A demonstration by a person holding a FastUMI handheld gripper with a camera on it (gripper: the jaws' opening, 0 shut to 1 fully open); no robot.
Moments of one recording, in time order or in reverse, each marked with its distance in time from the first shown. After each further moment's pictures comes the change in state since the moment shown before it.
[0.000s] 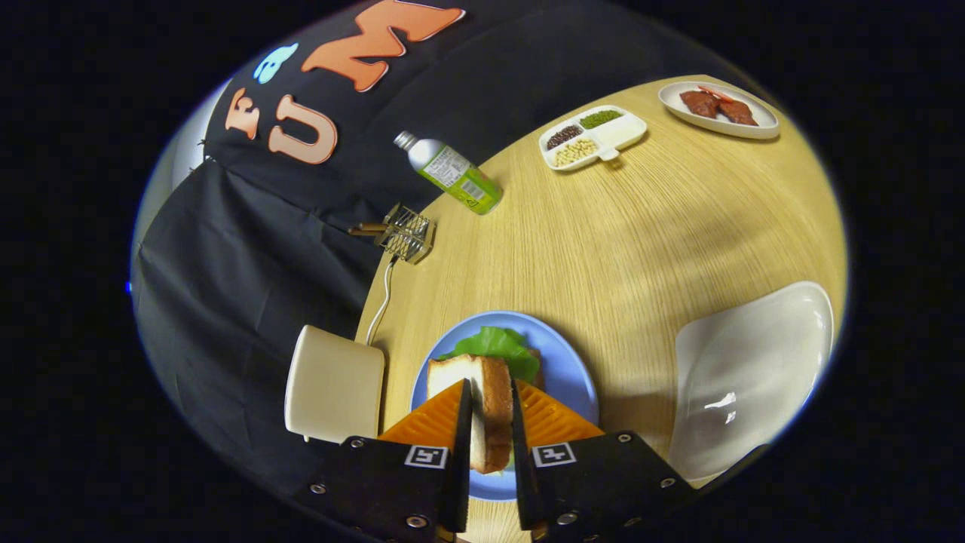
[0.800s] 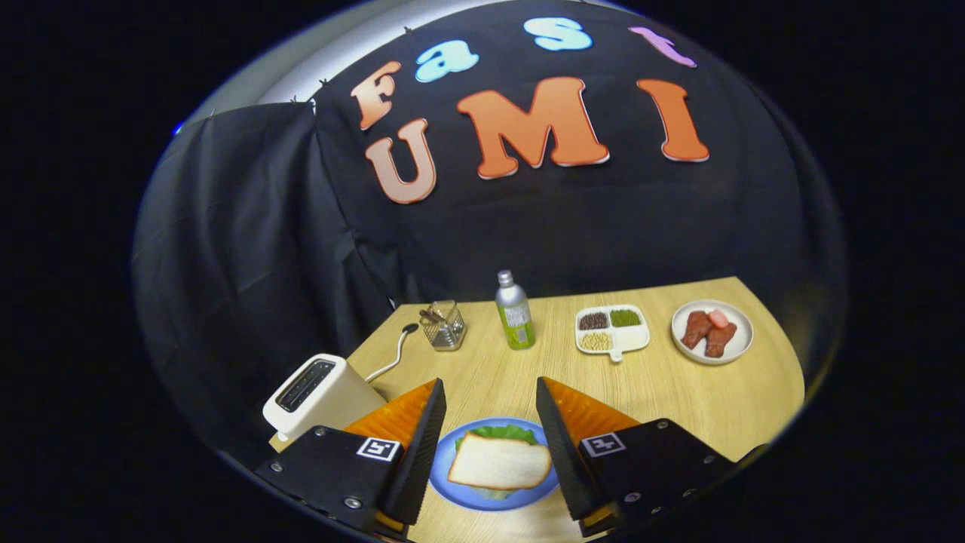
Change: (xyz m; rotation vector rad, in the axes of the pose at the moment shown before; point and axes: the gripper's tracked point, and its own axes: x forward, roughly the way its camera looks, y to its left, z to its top) arm -0.145 0.134 0.110 -0.465 -0.466 -0.127
